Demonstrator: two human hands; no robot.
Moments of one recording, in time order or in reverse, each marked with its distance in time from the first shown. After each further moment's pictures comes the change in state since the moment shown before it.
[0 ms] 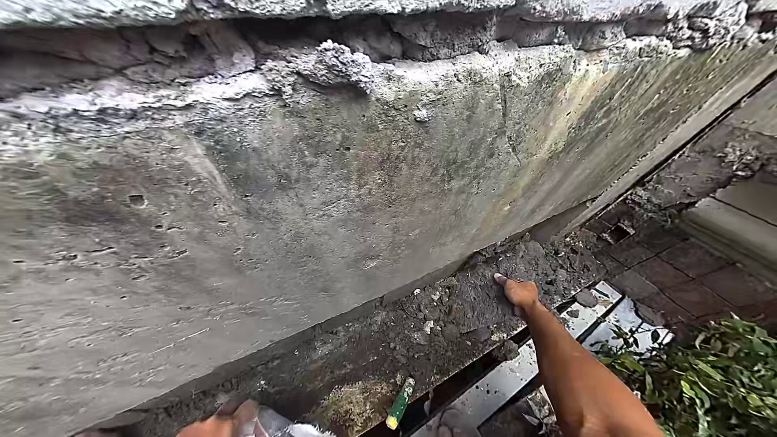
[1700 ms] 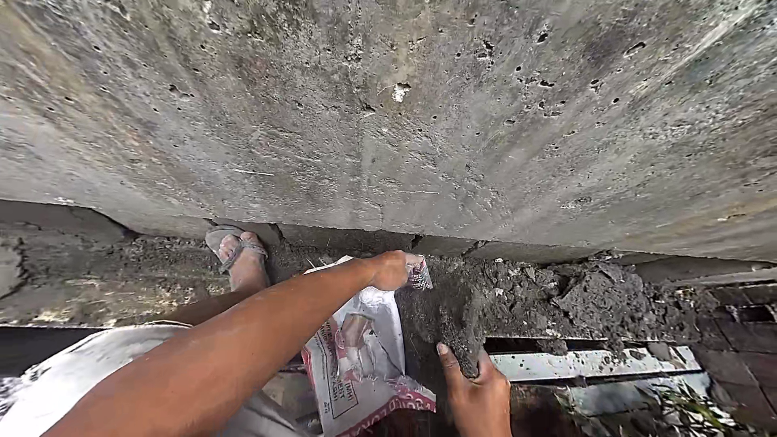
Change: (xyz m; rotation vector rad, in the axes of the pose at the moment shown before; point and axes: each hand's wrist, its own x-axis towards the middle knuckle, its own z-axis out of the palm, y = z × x) left_hand 0.022 0.024 -0.045 -0.763 -0.009 0.427; right_hand -0.493 0.037 0.071 -0.251 -0.301 -0.789
